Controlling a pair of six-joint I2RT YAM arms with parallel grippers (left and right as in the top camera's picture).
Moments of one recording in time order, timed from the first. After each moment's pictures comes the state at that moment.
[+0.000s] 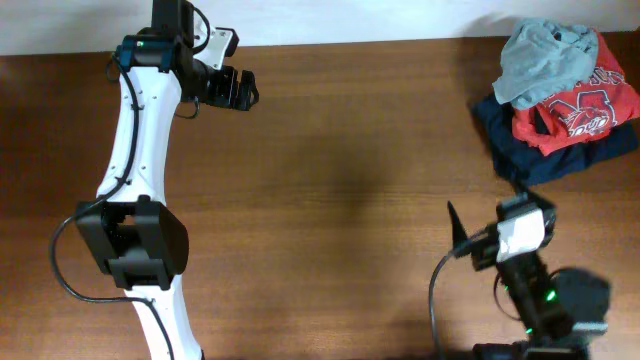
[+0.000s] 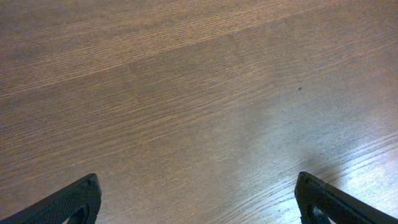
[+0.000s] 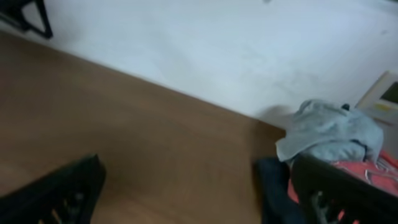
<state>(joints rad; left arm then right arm) -0.06 2.18 2.21 -1.17 0.31 0.16 -0.09 0.33 0.47 -0.22 -0.33 -0.27</state>
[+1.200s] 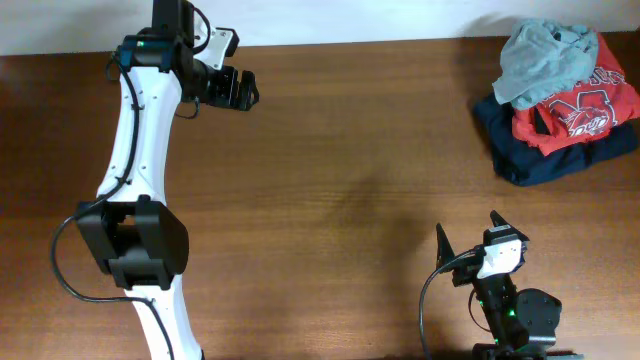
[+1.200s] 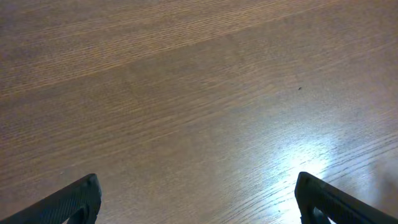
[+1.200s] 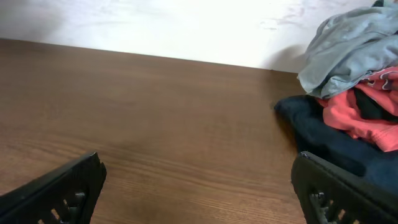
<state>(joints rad) -0.06 2.18 2.21 -1.17 0.31 0.16 -0.10 0.01 0.05 -0.13 -0.28 -0.08</state>
